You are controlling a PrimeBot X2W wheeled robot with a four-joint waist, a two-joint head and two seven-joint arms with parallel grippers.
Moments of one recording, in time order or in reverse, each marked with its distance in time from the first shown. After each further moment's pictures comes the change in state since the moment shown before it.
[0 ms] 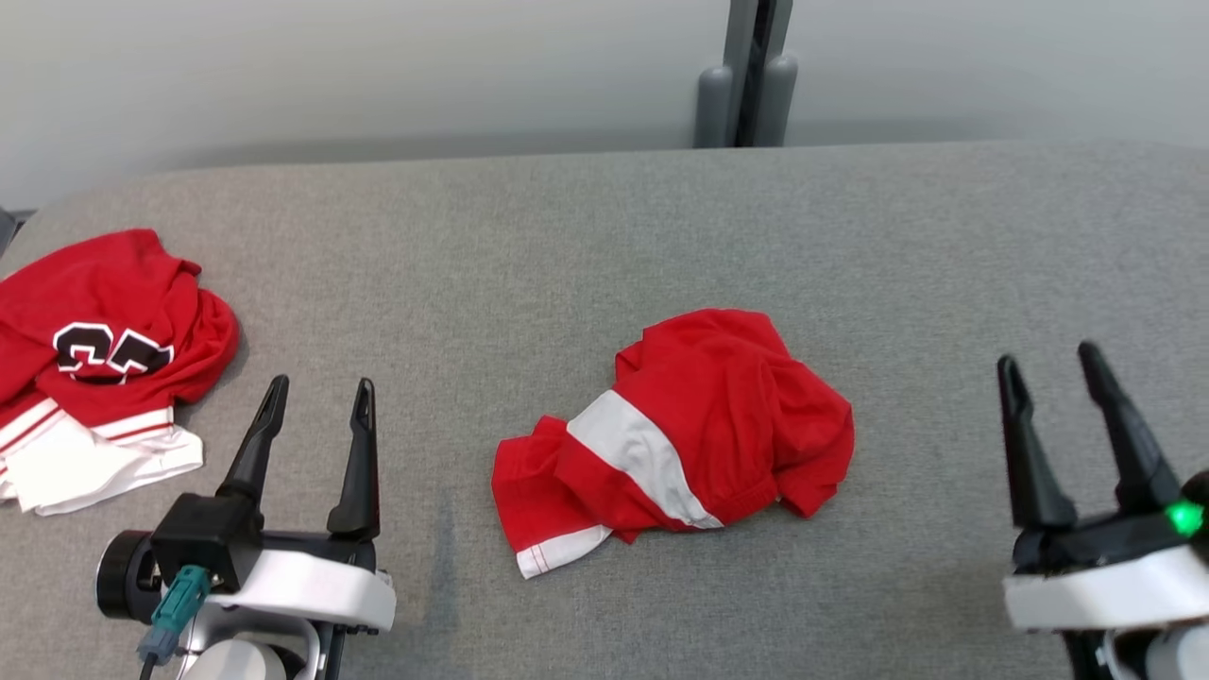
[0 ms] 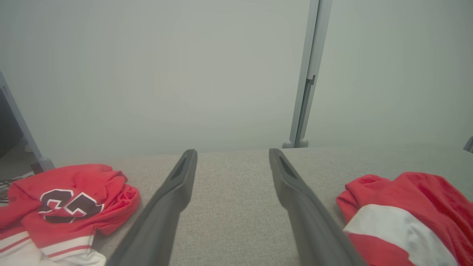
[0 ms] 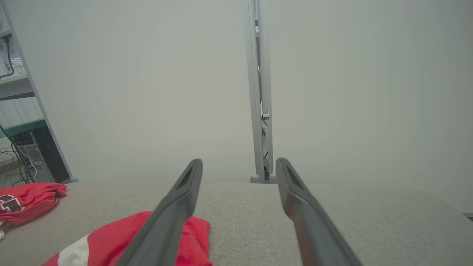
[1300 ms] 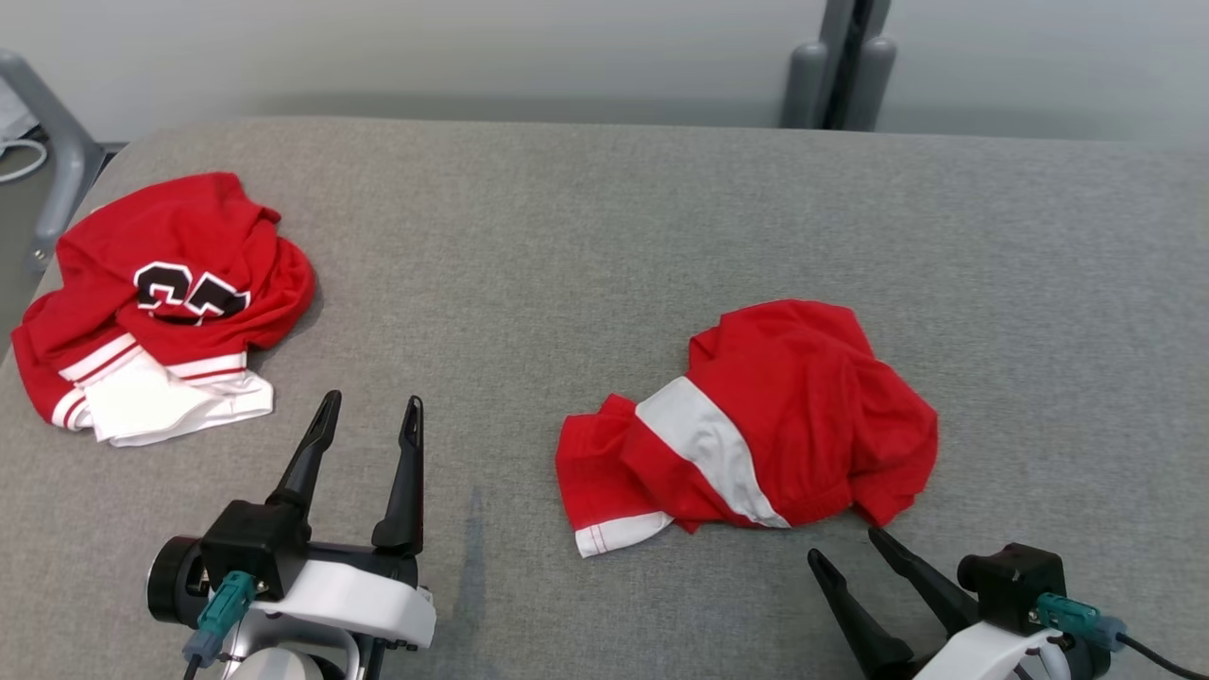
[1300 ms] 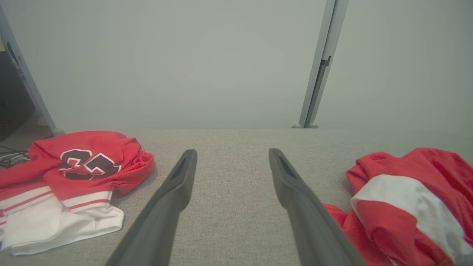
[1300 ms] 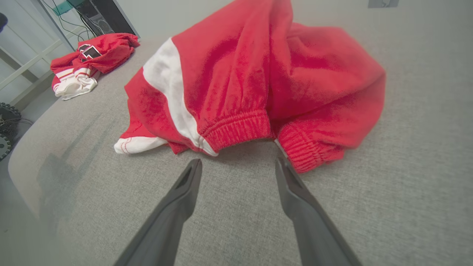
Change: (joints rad) left arm 0.006 -0.021 -0.059 0.004 -0.014 -0.003 0.008; right arm 0.077 -0.014 0.269 0.080 0.085 0.000 0.309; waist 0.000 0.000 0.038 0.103
